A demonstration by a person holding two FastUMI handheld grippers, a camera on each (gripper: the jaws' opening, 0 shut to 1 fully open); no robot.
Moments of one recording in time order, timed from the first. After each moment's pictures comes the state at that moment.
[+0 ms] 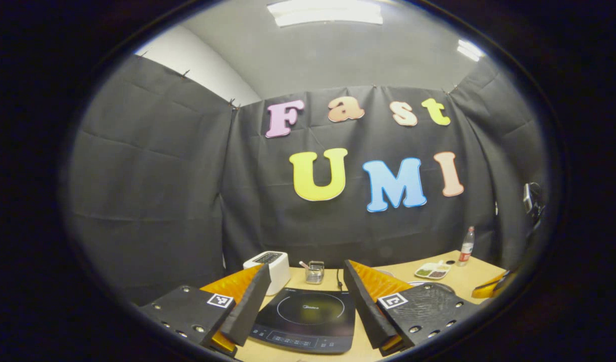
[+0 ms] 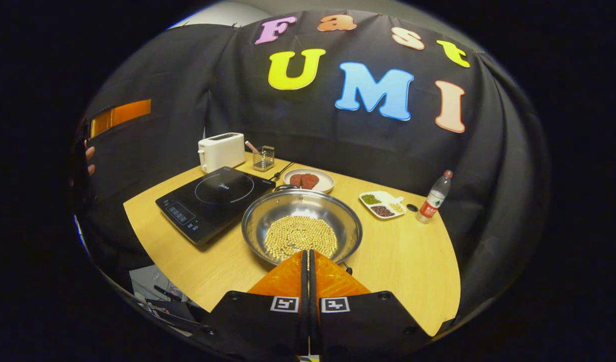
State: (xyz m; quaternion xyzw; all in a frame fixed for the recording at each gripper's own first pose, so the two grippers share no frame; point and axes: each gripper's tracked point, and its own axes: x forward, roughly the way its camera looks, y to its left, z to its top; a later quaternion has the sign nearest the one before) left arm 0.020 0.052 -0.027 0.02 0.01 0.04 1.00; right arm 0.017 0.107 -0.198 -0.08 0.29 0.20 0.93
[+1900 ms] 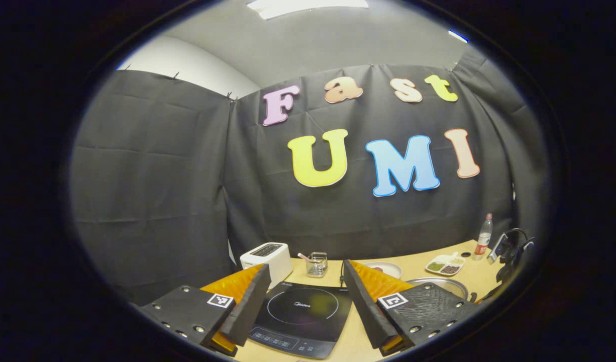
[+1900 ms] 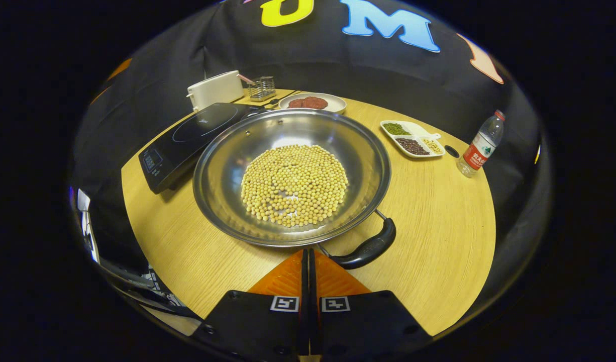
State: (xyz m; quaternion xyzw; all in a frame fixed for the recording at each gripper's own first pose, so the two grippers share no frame) left arm 0.073 -0.012 -0.059 0.05 0.06 0.08 0.99; right arm 0.075 0.054 -0.314 -0.09 0.44 0.24 0.86
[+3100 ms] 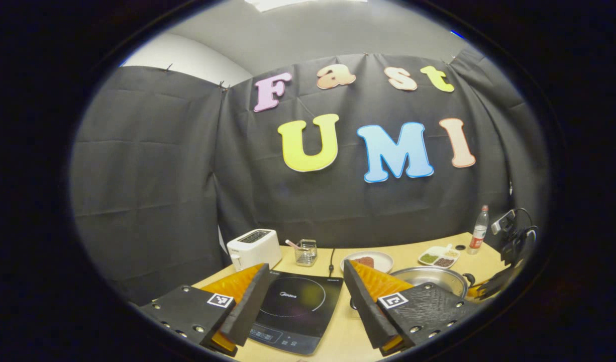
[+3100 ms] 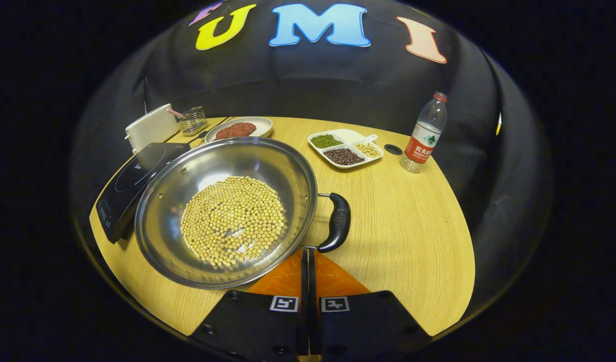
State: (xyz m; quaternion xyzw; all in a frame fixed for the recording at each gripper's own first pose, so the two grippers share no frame) left arm 0.089 -0.044 -0.104 0.03 0.10 0.06 0.99; right arm 0.153 -0.009 -0.315 -0.03 0.39 0.09 0.91
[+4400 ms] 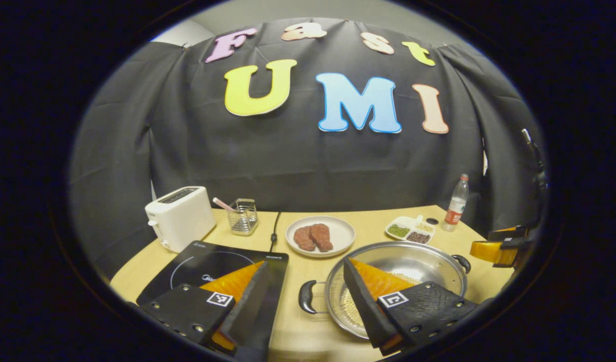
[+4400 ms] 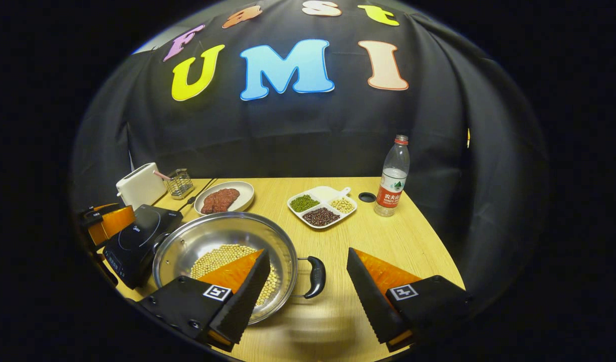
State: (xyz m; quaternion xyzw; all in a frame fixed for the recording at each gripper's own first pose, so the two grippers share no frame) left arm 0.197 -0.133 -0.258 0.00 0.22 -0.09 0.97; right arm 0.195 -0.024 -0.241 0.02 0.28 0.05 0.96
